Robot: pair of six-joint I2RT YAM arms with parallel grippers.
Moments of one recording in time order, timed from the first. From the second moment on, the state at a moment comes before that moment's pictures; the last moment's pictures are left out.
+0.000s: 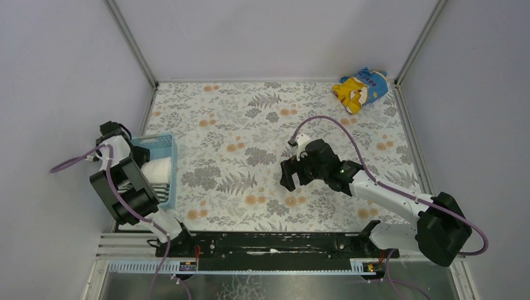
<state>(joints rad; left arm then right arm) 0.65 1.62 1.10 -0.78 -0.17 -0.76 0.76 1.23 0.73 -0.23 -0.14 0.24</state>
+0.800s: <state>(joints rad) 0.48 1.51 1.28 -0.76 -0.11 -0.88 0.76 1.23 0.73 -0.24 -0.14 0.22</state>
